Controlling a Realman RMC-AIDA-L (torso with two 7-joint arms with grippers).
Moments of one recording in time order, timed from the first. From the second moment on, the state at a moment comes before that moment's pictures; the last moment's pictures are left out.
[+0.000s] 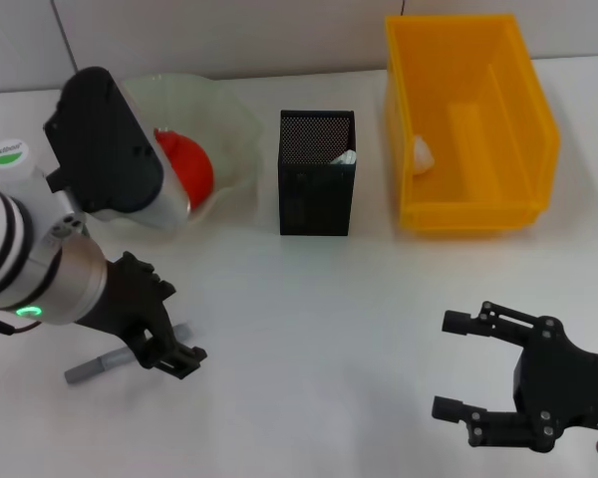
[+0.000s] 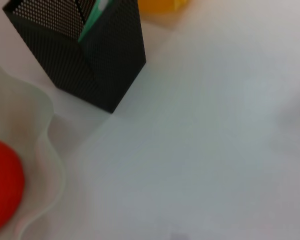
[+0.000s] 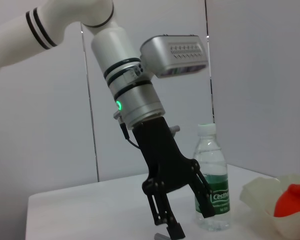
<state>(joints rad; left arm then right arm) -0.43 -2.08 1.69 1.62 2.59 1.53 -2.42 0.17 2.07 -0.84 -0.57 -1.74 -1.80 0.86</state>
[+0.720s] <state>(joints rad) -0.46 -2.08 1.72 1.55 2.67 1.51 -2.39 0.22 2.08 -0.84 -0.53 -1.77 -1.79 0.85</state>
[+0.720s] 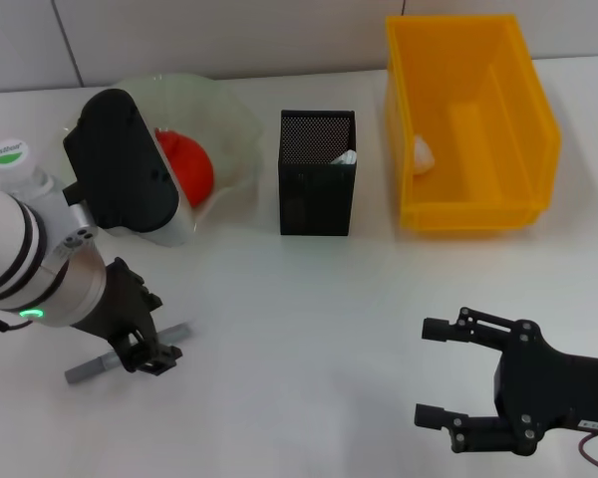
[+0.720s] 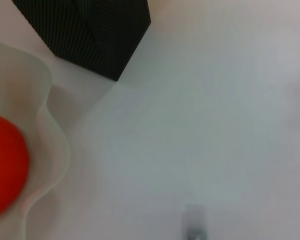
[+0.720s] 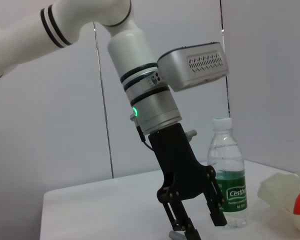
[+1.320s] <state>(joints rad) -0.57 -2.08 1.74 1.40 2.69 1.52 -2.39 0.22 2.08 -0.84 -0.51 -1.77 -1.78 0.85</state>
